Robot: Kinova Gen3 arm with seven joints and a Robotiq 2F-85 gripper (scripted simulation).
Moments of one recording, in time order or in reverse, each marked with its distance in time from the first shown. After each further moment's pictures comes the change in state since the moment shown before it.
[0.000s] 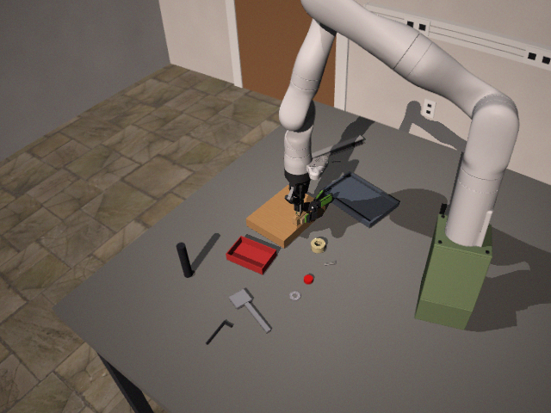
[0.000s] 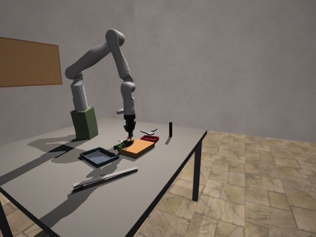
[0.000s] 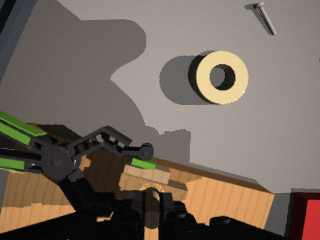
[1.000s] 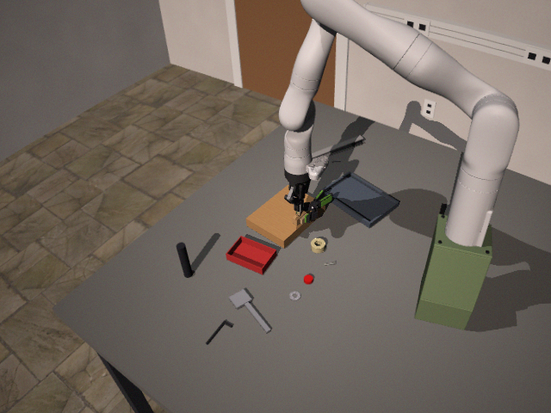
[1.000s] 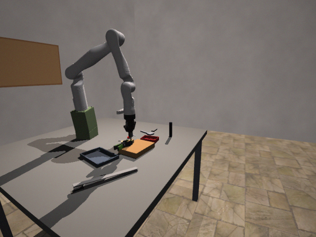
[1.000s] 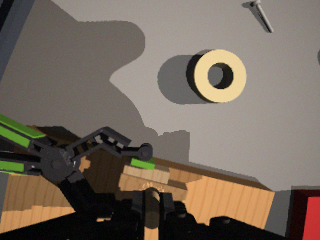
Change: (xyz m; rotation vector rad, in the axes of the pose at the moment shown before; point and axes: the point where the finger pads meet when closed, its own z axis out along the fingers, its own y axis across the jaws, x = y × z) arm 0.000 0.000 0.000 0.000 0.000 0.019
